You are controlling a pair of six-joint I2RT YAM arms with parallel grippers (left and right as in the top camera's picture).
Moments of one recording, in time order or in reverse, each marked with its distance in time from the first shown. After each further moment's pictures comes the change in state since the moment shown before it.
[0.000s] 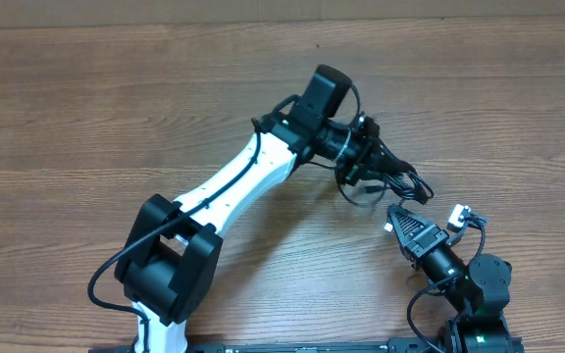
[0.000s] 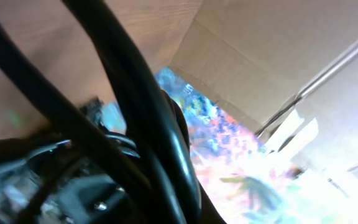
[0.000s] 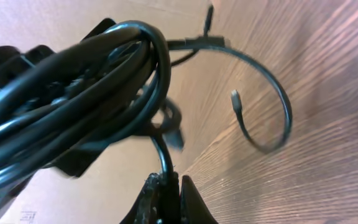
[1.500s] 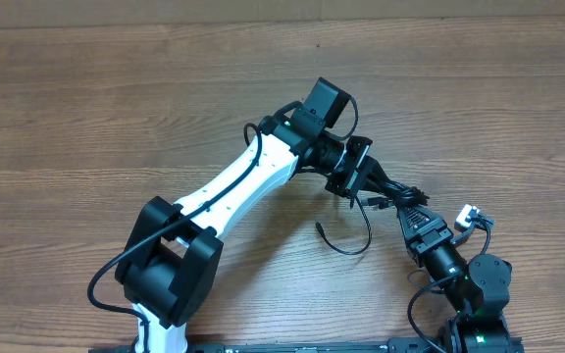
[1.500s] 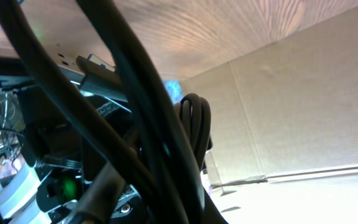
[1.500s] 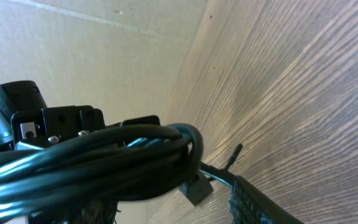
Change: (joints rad) left arm -0.036 -0.006 0.000 -0.247 -0.087 -0.447; right arm 0.001 0.001 0.000 -0.008 0.117 -0.031
